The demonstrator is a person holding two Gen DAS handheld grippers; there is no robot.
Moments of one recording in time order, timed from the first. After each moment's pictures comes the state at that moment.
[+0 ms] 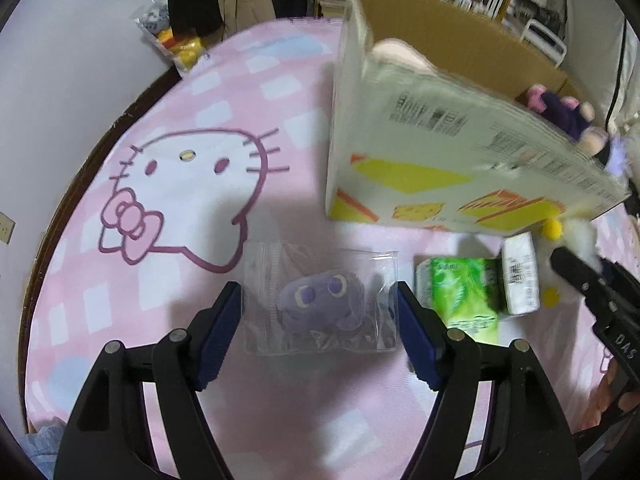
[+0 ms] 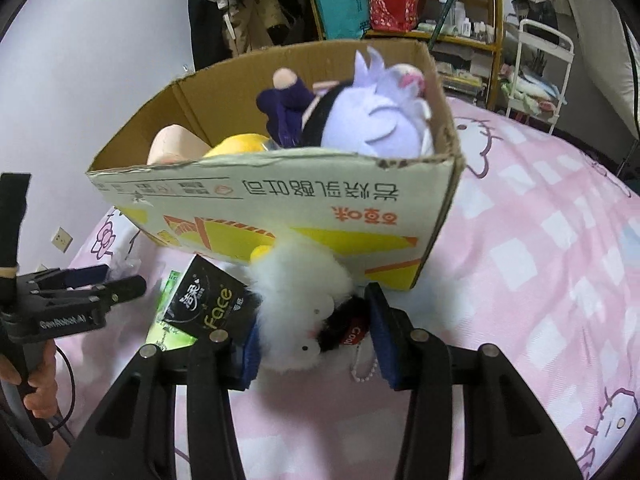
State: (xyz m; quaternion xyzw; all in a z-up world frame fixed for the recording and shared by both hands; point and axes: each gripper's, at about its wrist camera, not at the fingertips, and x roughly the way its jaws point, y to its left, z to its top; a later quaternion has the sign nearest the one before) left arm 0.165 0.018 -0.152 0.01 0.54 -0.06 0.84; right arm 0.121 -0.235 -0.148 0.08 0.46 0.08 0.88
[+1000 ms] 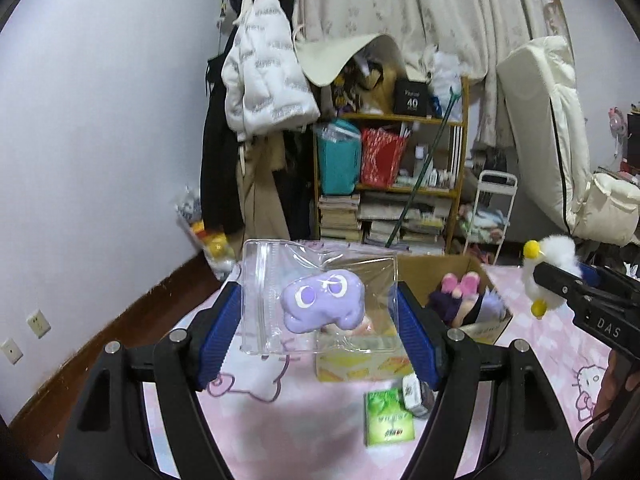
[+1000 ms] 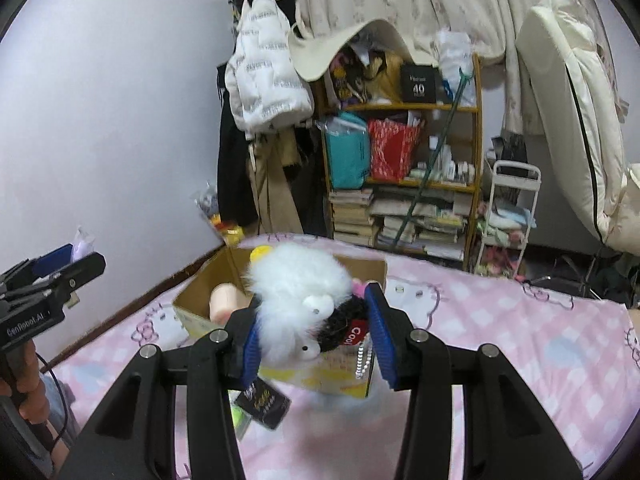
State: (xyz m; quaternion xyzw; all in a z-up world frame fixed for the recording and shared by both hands) left arm 0.069 0.000 0.014 0.03 0.21 -0.06 0.98; right arm 0.064 -0.251 -0.008 0.05 0.23 0.07 0.97
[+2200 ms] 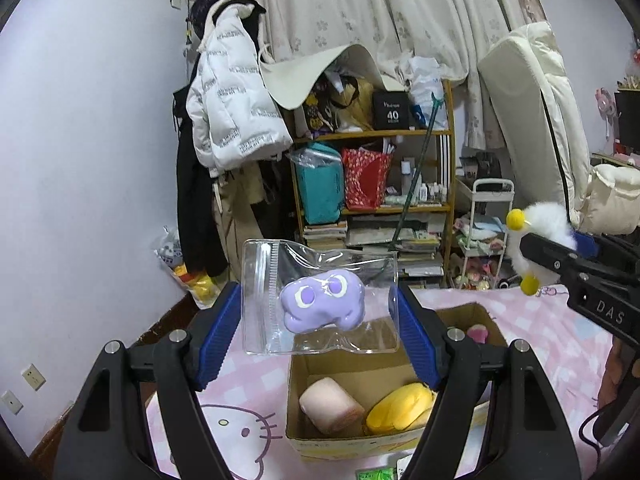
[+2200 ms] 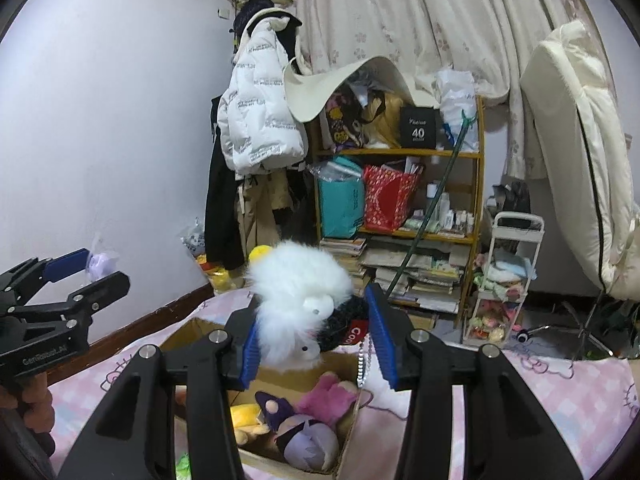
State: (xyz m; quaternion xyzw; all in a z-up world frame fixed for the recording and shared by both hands) left arm 0.152 -0.054 0.024 0.08 0.18 -0.08 0.98; right arm 0.135 -0.267 0.010 0.03 0.17 0.06 0.98
